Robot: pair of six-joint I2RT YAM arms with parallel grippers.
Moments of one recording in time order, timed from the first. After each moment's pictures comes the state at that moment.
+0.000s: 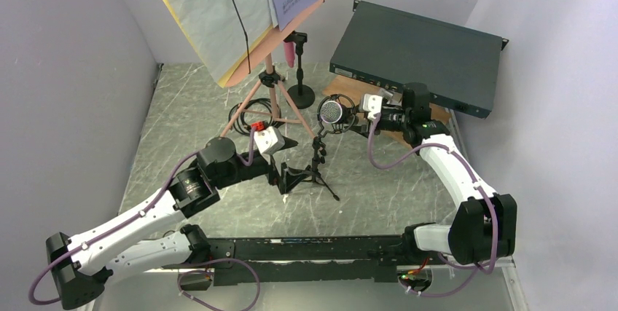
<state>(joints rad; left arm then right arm) -0.92 0.84 0.78 0.00 0.24 -0.04 0.16 1.28 0.95 -0.21 -1.05 -0.92</state>
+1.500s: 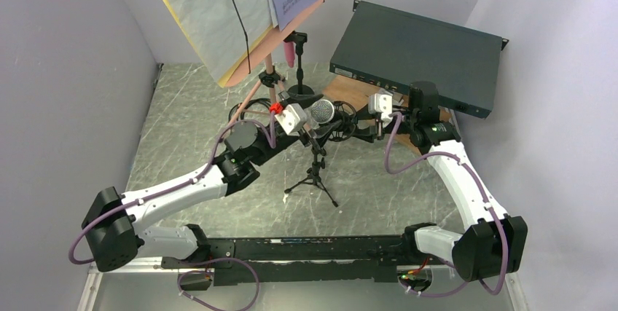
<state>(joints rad) -0.94 1.22 0.89 0.67 0.09 0.14 0.17 1.17 1.01 -0.35 -1.22 -0.85</state>
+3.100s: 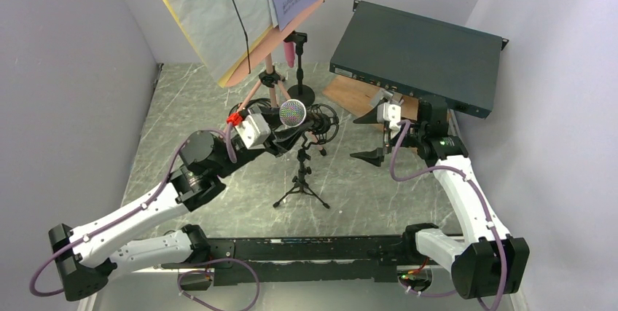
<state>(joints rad) -0.95 0.92 0.90 0.40 0.12 0.16 0.10 1.05 0.90 -0.42 -1.24 -0.80</state>
